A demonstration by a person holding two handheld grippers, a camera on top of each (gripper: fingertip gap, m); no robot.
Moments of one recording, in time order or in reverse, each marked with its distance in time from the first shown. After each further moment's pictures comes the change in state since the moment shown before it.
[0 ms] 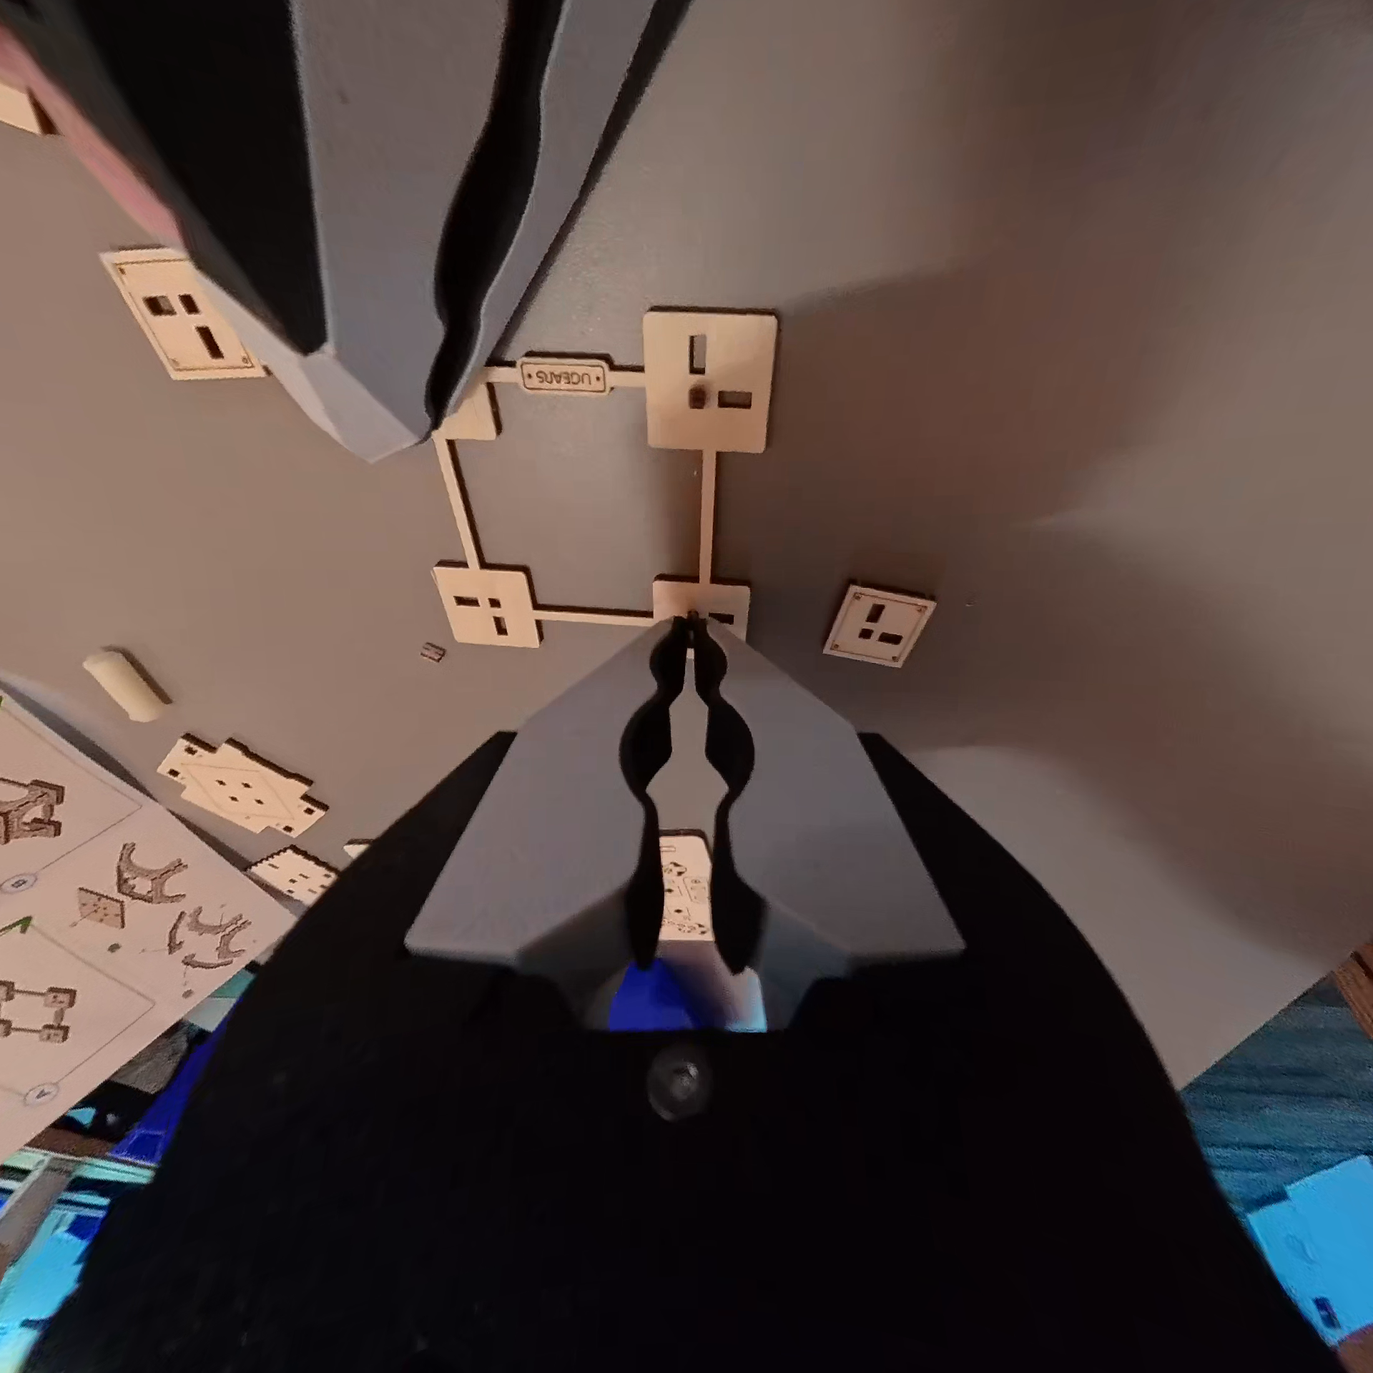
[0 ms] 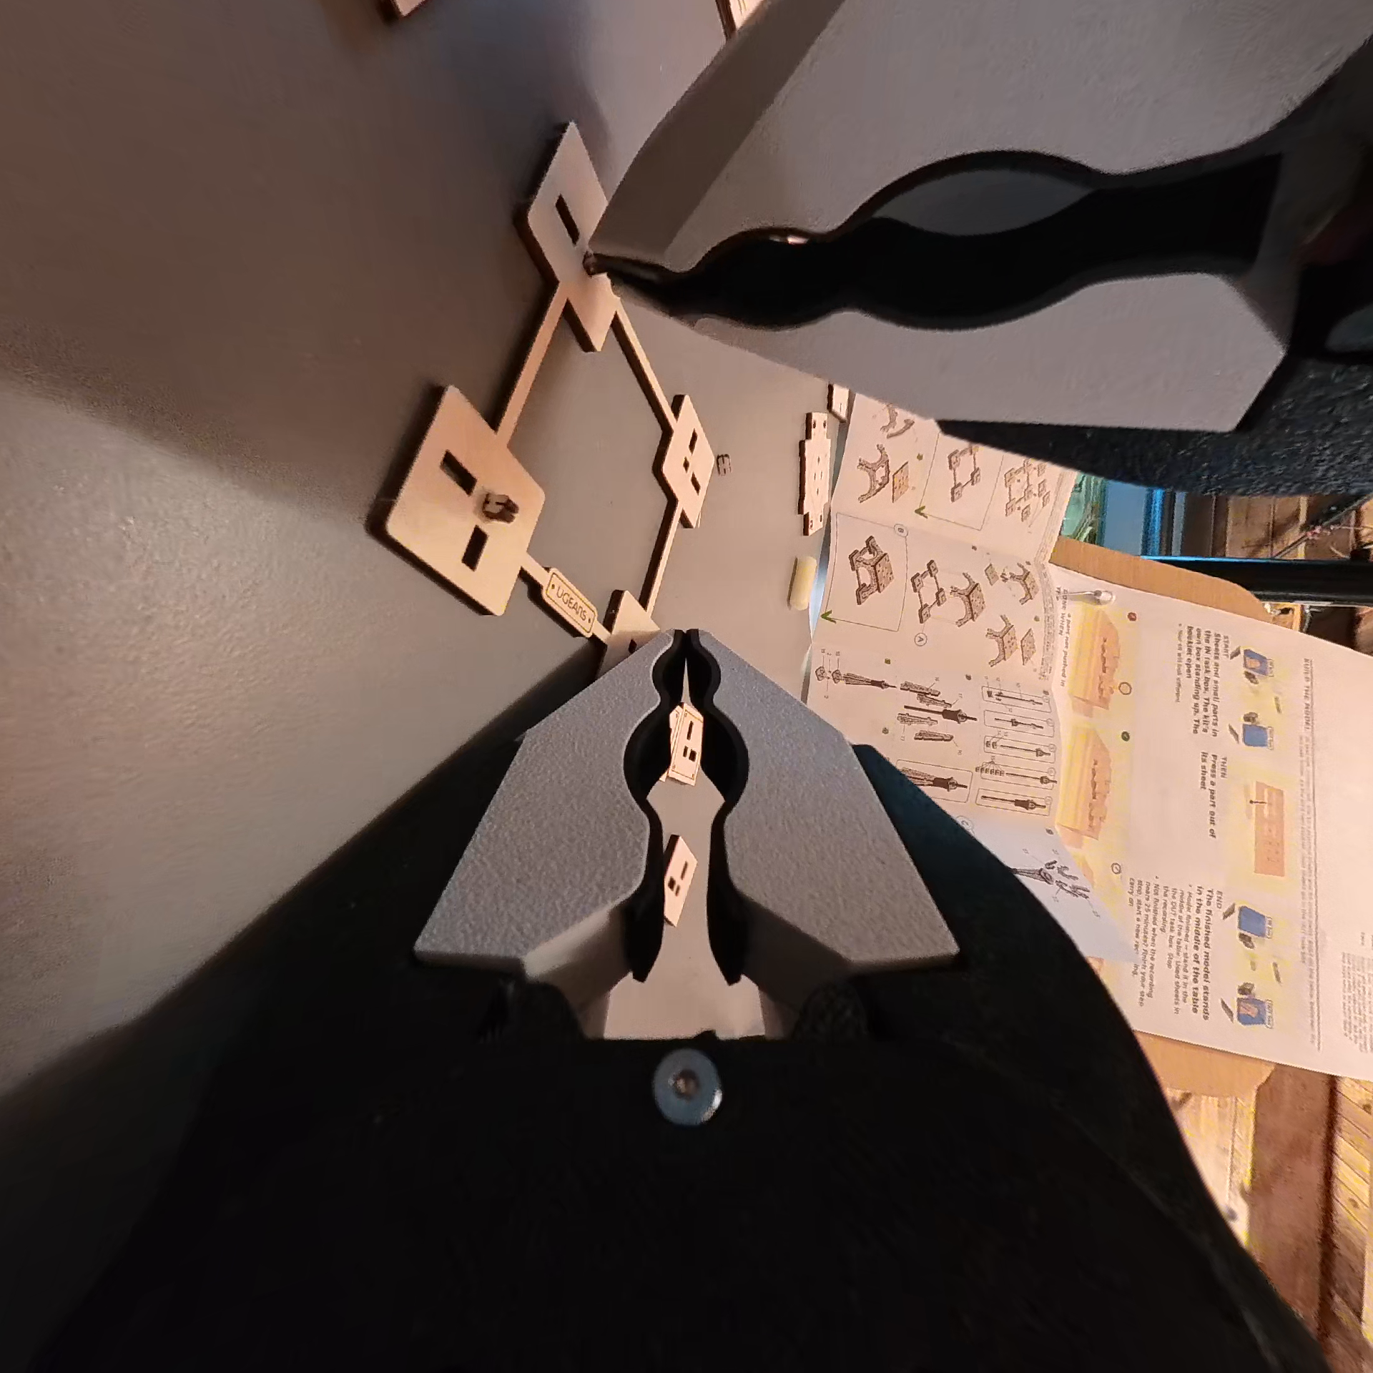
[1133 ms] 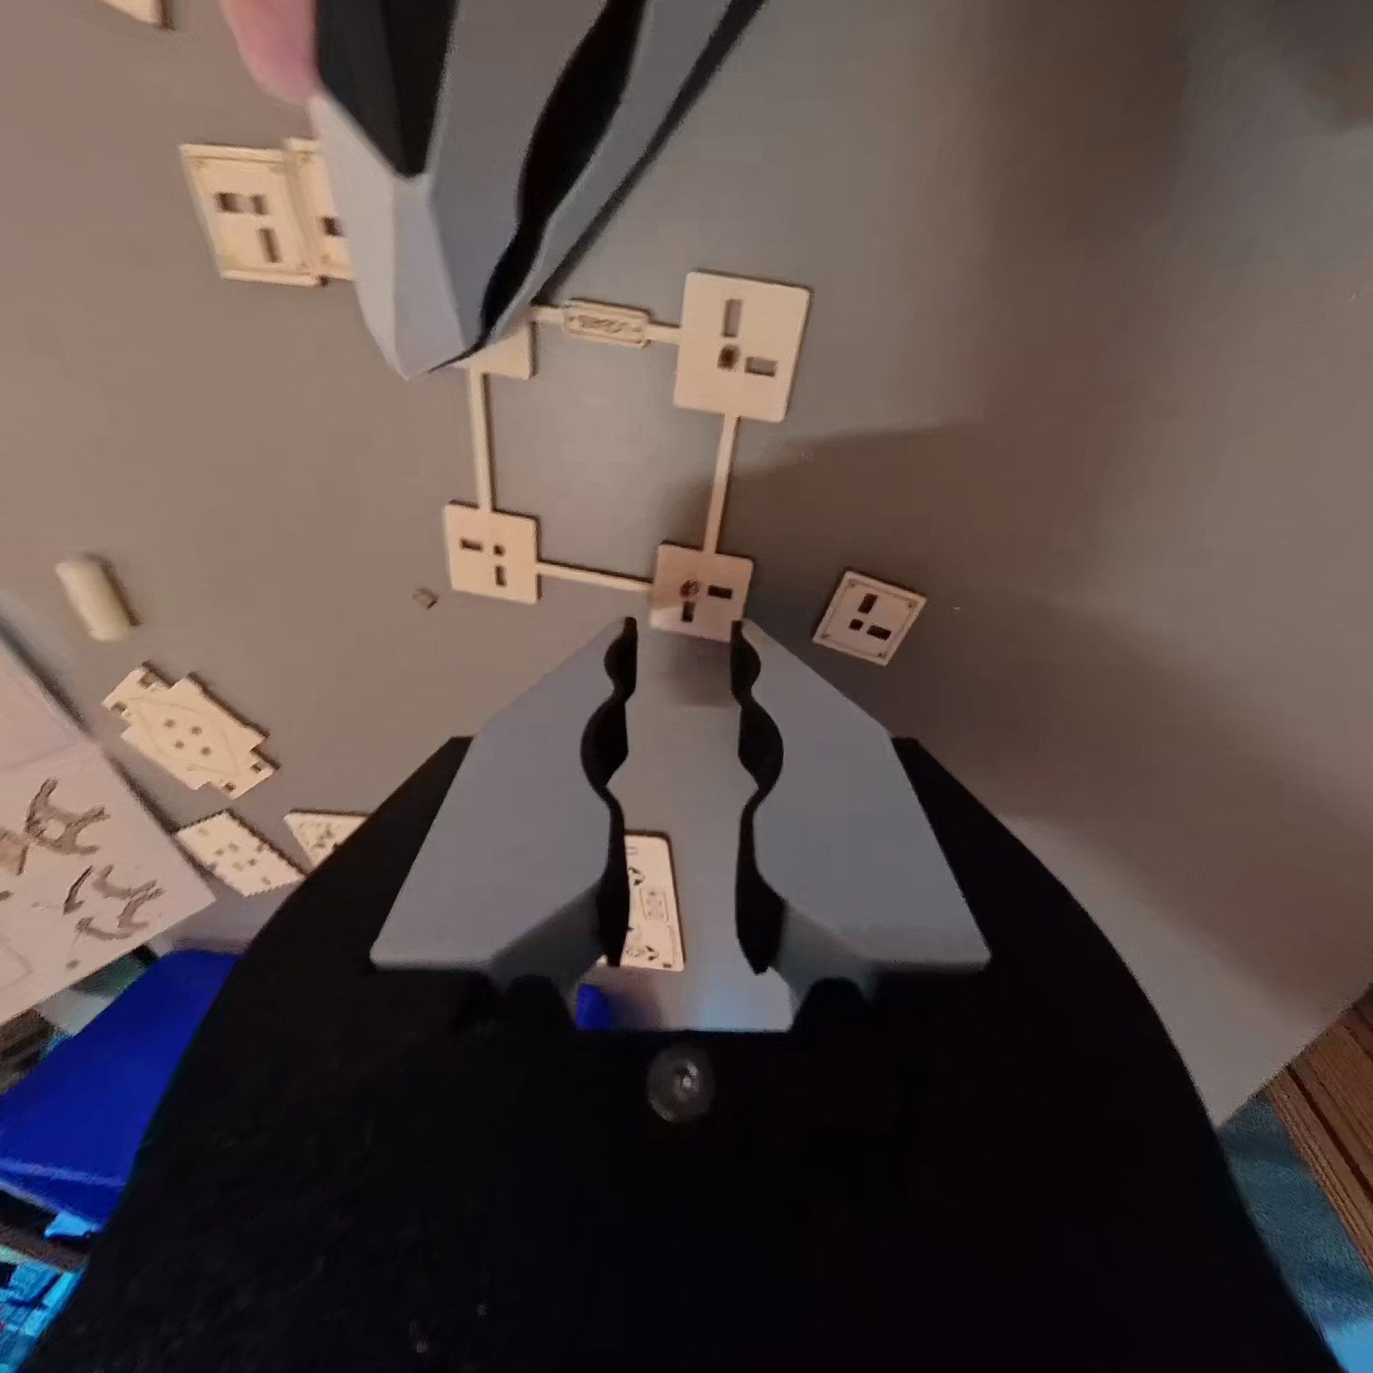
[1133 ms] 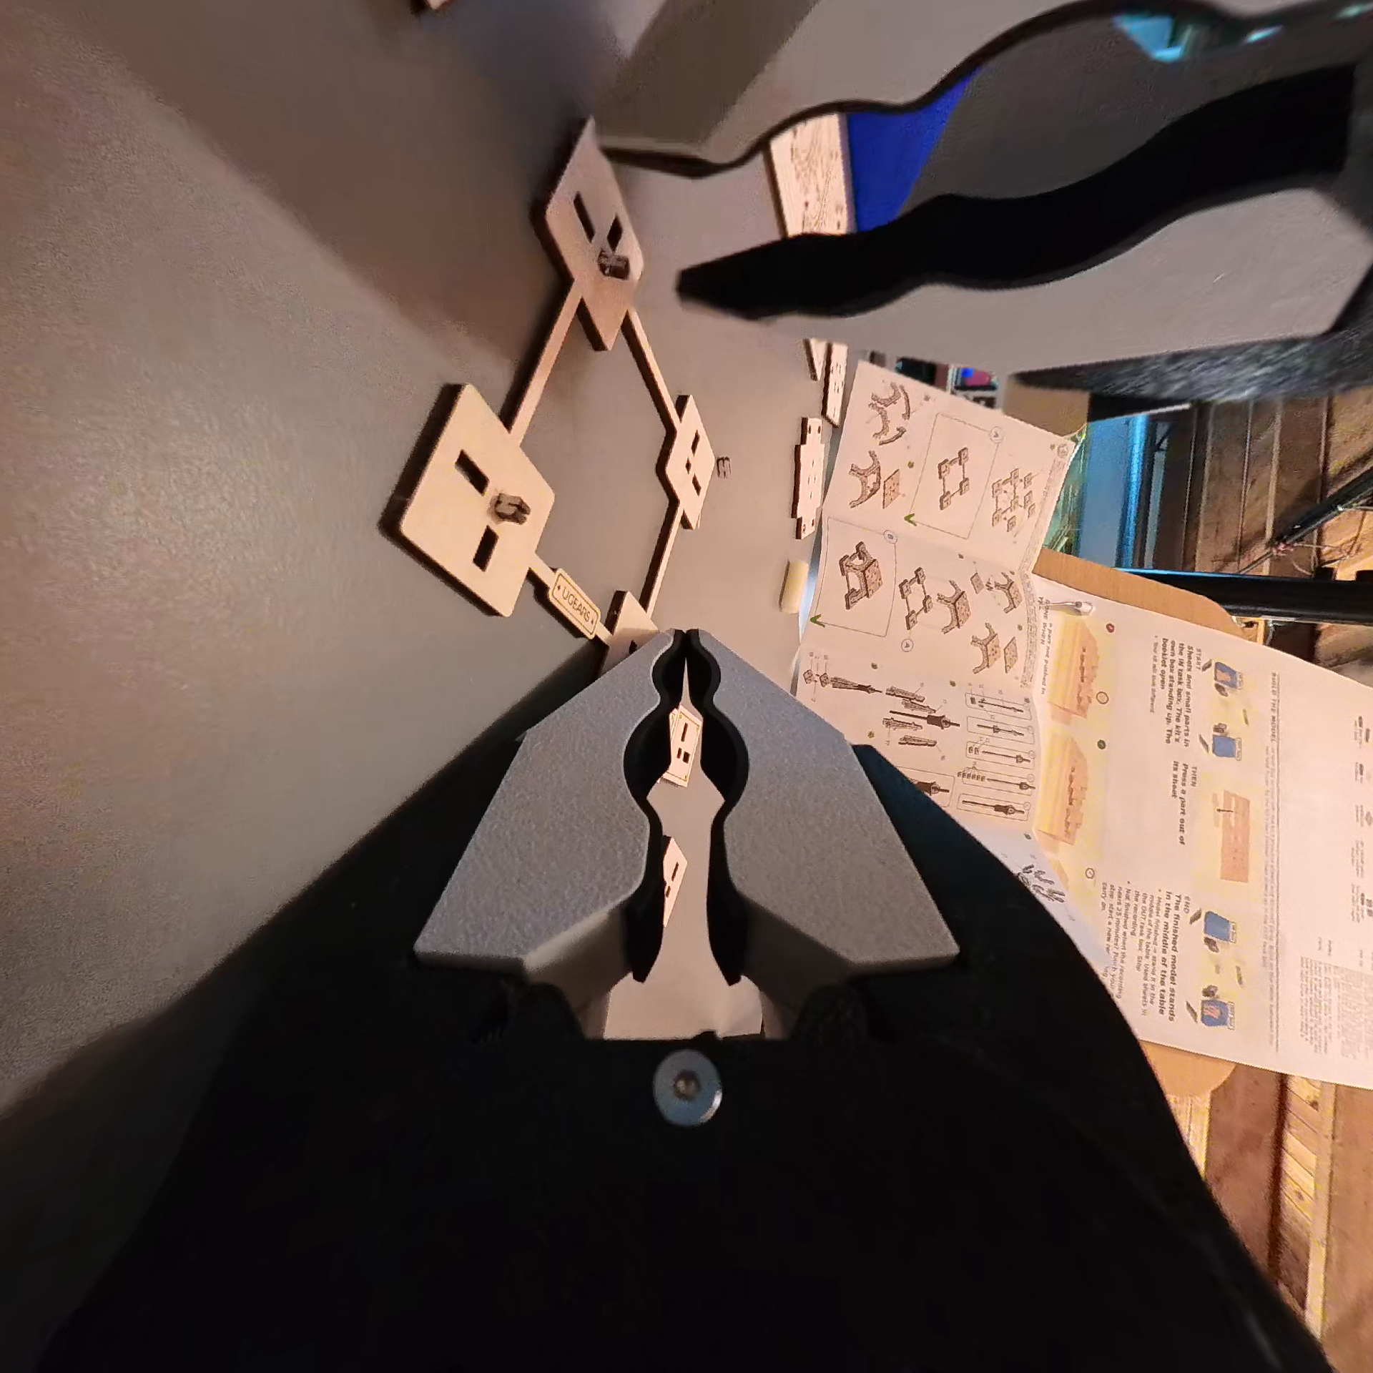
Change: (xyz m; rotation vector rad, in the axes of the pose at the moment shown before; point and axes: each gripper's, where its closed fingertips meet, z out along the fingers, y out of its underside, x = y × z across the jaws) left arm 0.001 0.005 -0.006 0.123 -0.026 -0.132; right arm -0.001 0.002 0.002 -0.002 0.015 -0.036
